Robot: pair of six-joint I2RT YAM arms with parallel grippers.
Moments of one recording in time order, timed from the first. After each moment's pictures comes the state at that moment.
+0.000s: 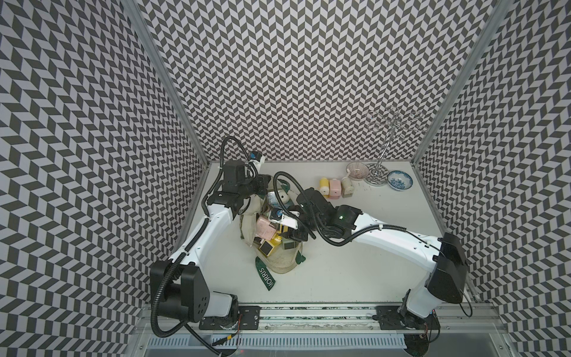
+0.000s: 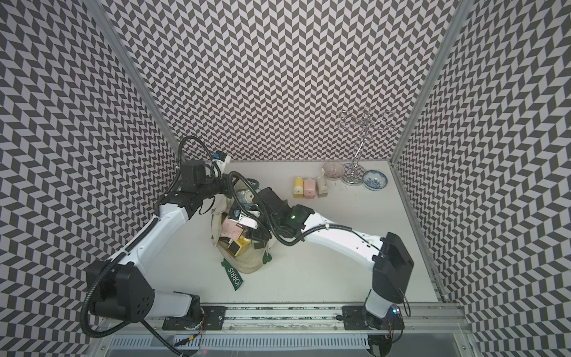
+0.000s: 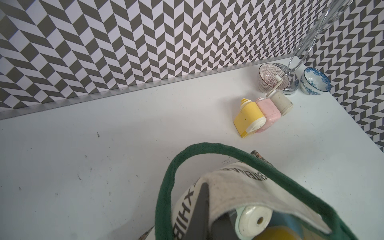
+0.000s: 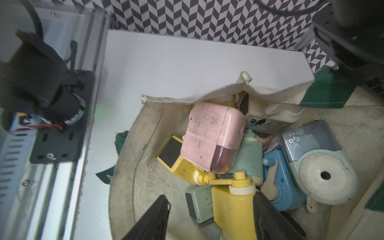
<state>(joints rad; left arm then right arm) -0.16 1.39 1.17 -0.25 0.36 -0.16 0.99 1.68 1.45 -0.46 -0.19 -0.52</state>
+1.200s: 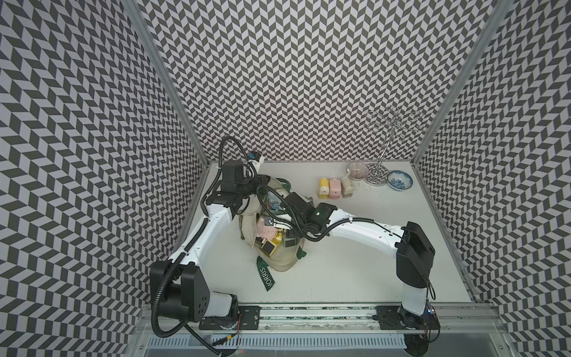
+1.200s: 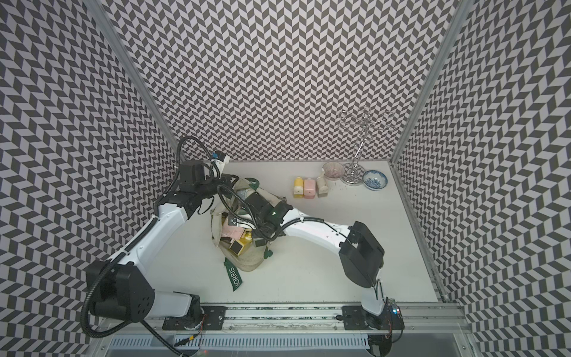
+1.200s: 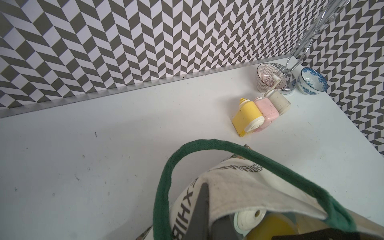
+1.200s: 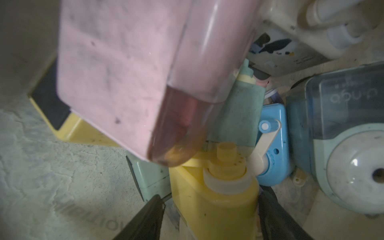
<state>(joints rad) -0.15 1.39 1.17 -0.26 0.38 -0.16 0.98 1.91 1.60 -0.62 0.17 -0.72</state>
